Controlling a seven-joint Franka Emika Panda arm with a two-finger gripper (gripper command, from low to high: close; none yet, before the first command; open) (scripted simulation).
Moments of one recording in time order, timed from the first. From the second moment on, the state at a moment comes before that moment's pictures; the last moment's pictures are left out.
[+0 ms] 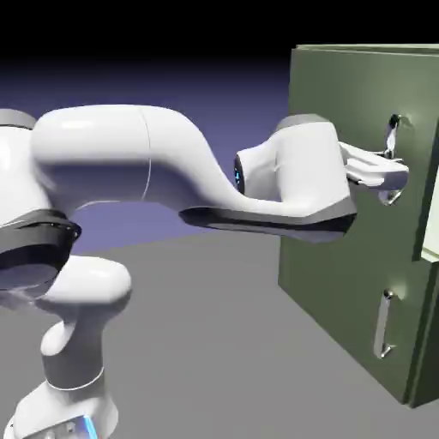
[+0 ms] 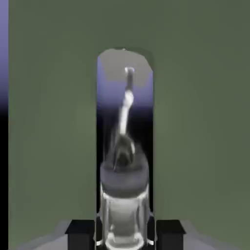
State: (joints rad) arm 0.93 -0.79 -1.08 -2.19 -2.80 2.88 -0.23
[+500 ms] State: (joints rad) arm 0.39 -0.94 -0.60 -2.61 -2.39 2.66 -0.40
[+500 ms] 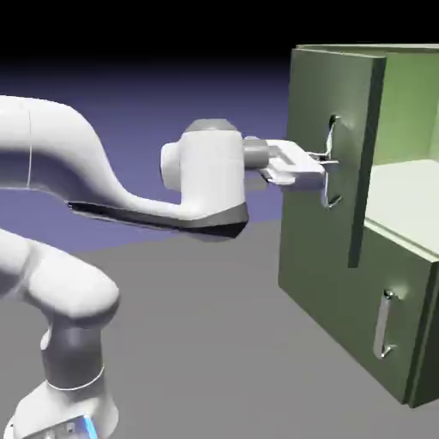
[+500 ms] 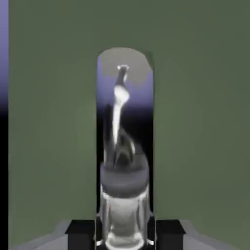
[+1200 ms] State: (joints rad) arm 0.20 -1.37 0.10 -2.96 -1.49 2.23 -0.76
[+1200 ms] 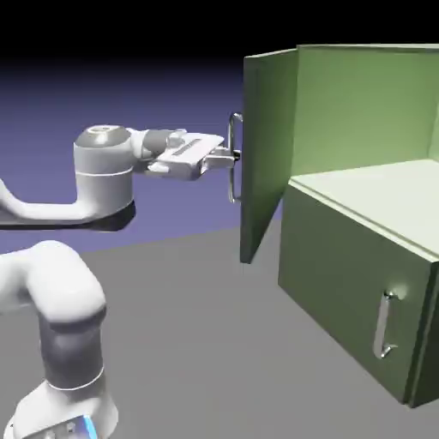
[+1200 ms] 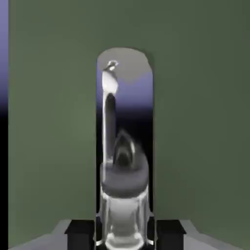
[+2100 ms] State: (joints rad) arm -0.04 -1.14 1.05 -2.41 -0.66 1.37 -0.77
